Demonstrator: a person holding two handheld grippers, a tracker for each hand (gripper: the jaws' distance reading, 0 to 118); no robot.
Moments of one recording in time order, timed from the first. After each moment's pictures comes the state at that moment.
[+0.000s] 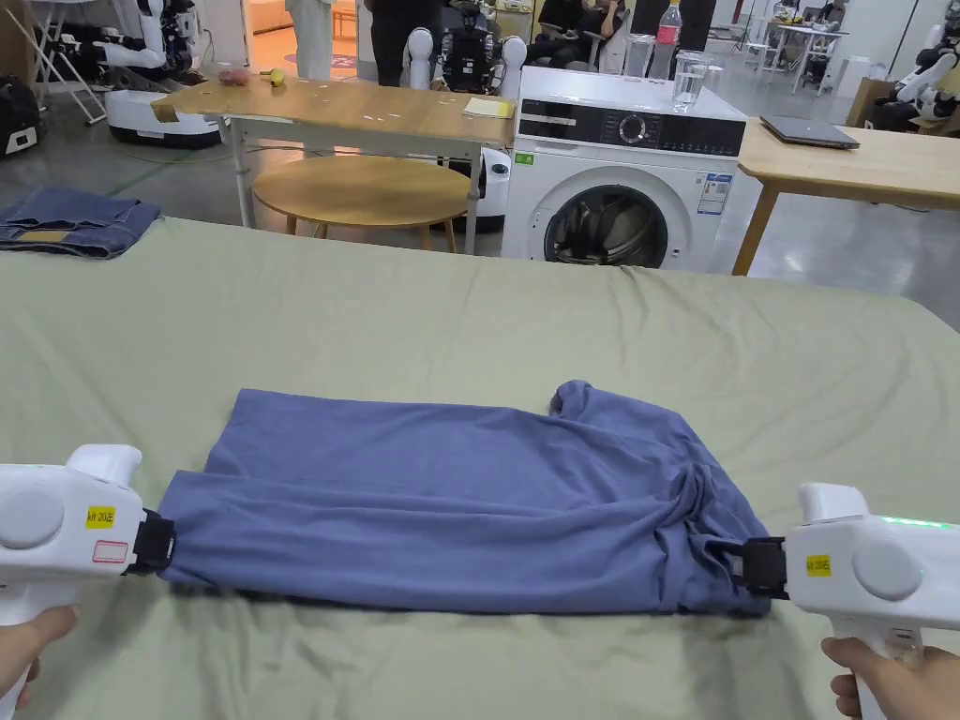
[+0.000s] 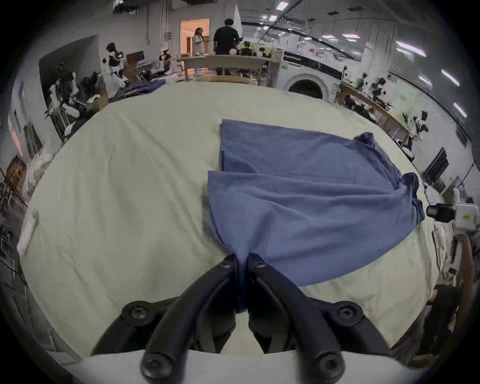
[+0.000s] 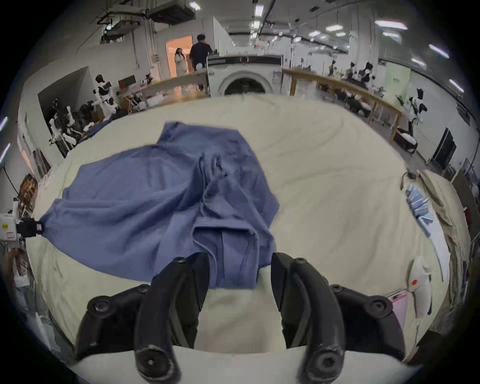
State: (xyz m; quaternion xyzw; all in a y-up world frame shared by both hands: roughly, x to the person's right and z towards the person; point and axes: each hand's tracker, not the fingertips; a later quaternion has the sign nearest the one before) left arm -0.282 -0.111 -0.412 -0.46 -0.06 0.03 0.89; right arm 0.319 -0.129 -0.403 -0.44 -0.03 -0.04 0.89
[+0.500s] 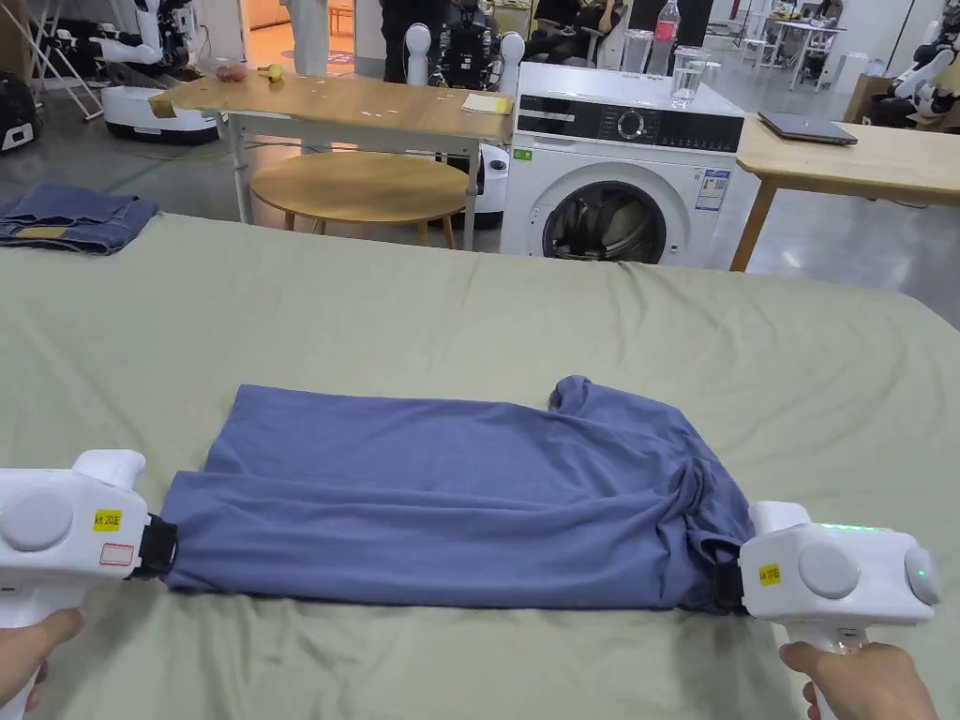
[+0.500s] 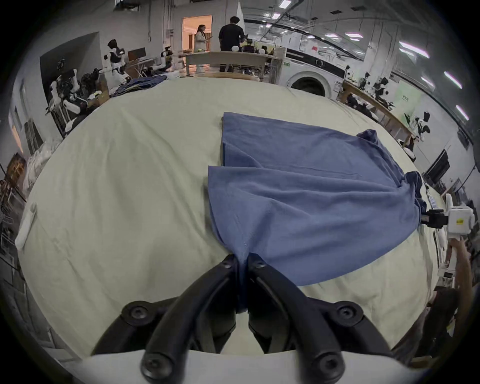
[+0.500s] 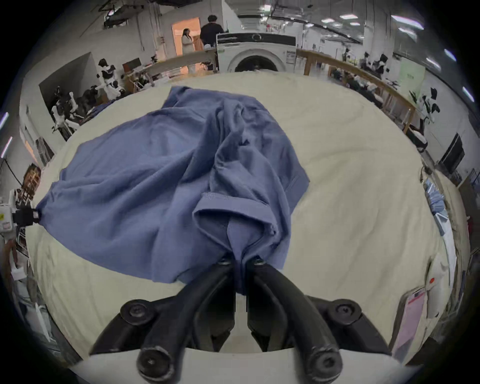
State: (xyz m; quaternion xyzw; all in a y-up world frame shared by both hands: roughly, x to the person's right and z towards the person) left arm -0.282 -0.123 -0.412 -0.46 -0.05 0.04 0.88; right arm 0.300 -0.155 -0.408 -0.47 -0.01 -0.03 0.88
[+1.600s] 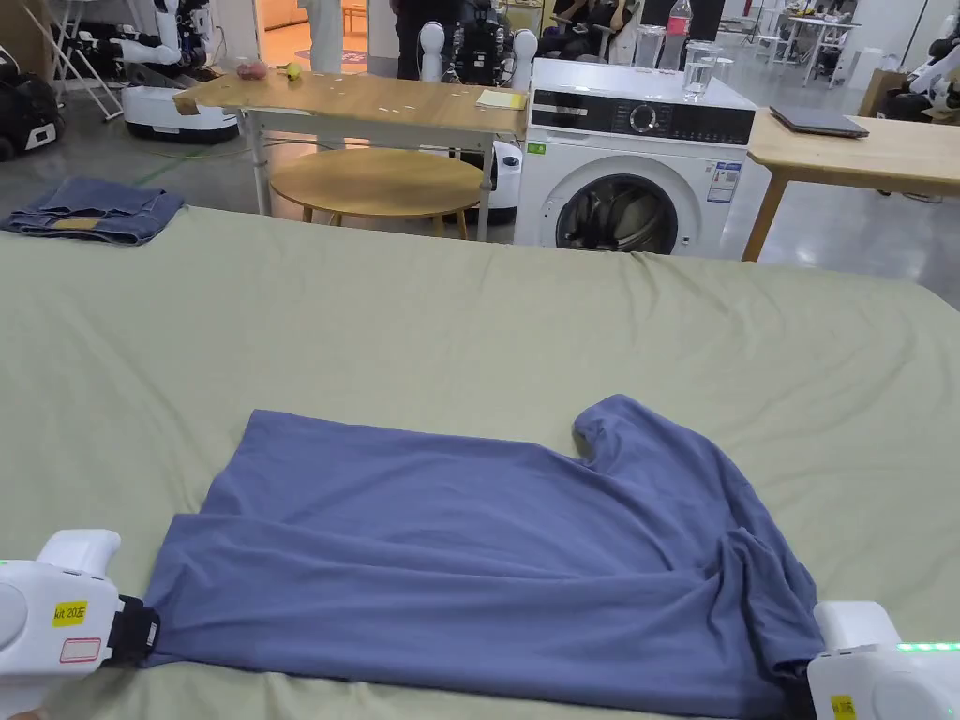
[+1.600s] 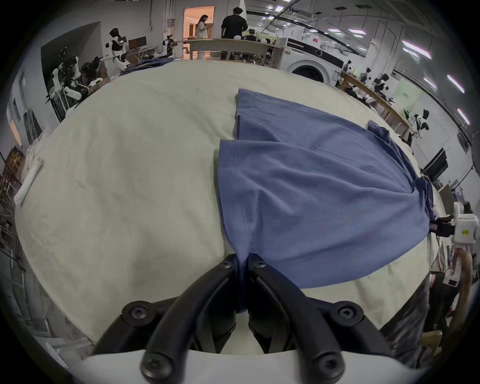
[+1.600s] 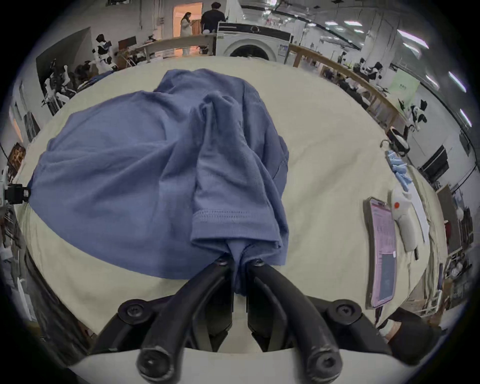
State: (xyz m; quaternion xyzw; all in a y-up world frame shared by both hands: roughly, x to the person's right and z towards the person) left arm -0.306 -0.154 -0.315 -0.49 -0.06 0.05 0.87; right arm 0.282 -0.154 -0.268 -0.51 -0.06 0.04 0.86
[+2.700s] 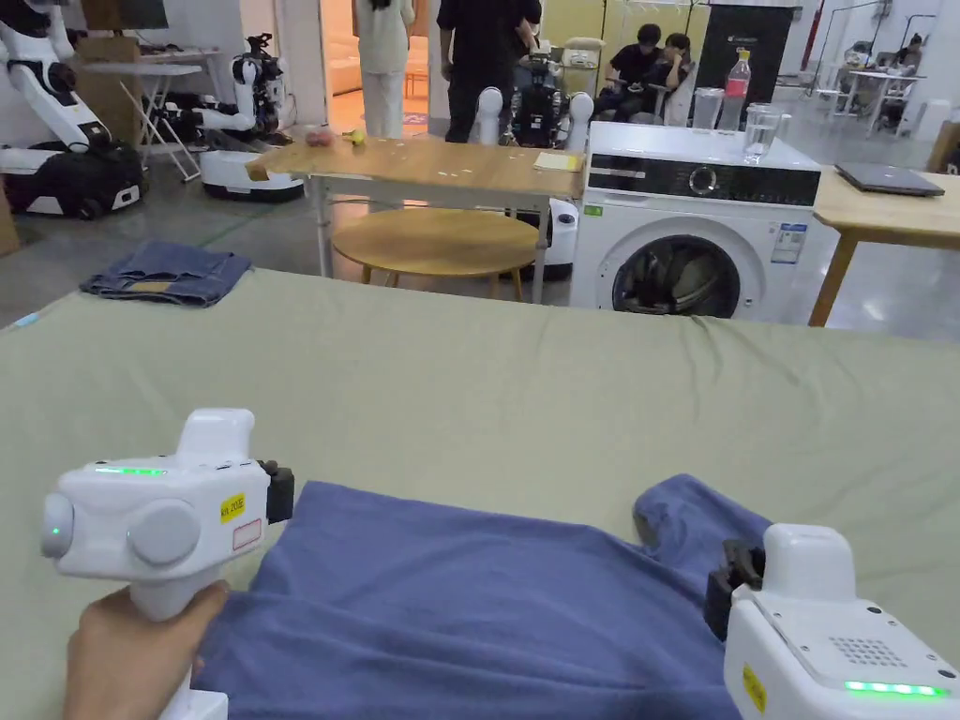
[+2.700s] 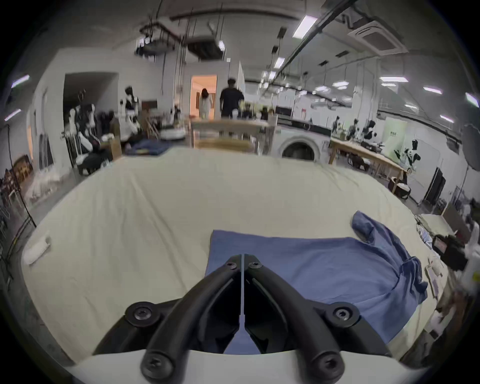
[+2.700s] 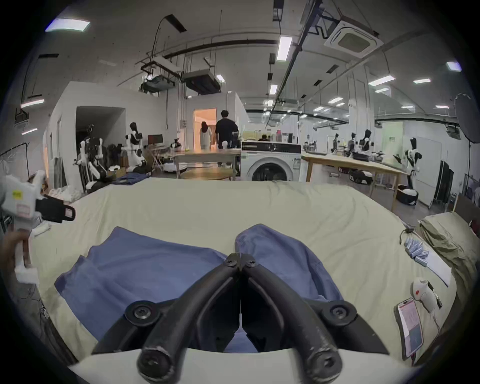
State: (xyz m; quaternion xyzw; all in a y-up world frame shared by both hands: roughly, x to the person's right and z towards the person) left arm -0.264 -0.061 -0.415 -0.30 -0.05 0.05 0.95; right arm 0.164 -0.083 -0.318 -0.18 -0.01 0.00 0.98
